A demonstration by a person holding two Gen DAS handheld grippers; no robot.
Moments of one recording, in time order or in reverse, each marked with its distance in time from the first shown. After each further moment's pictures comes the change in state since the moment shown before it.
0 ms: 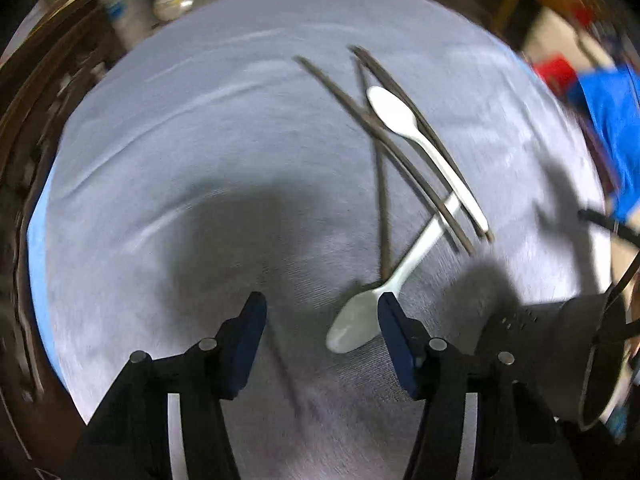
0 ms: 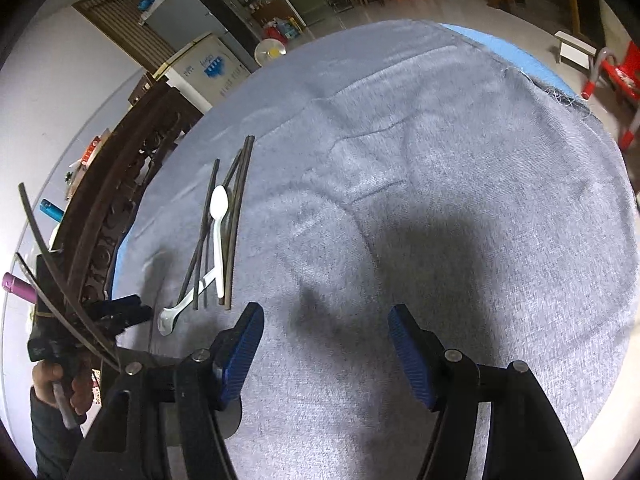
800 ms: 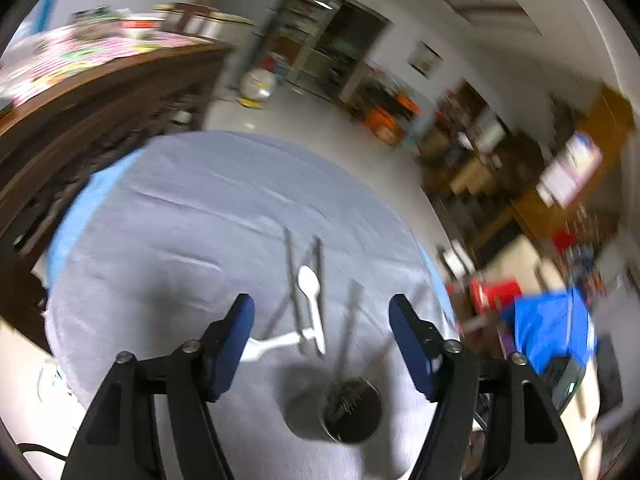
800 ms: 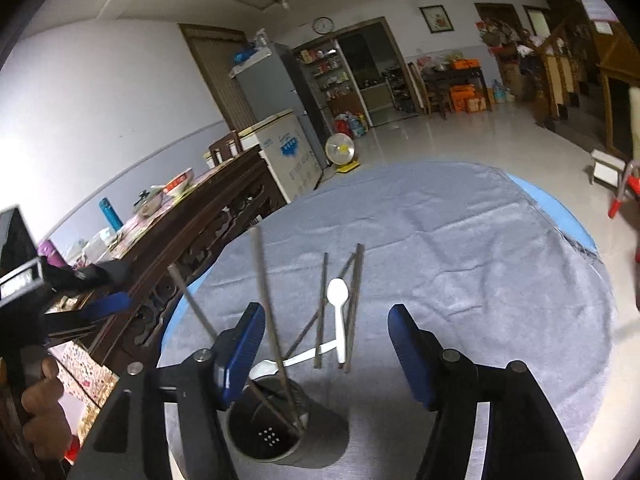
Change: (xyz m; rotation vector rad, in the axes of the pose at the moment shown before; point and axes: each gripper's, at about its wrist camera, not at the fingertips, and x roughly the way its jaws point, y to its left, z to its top) left arm -0.202 0.010 -0.087 -0.634 -0.624 -0.219; right arm -0.098 0.100 -0.026 -0.214 -0.378 0.091
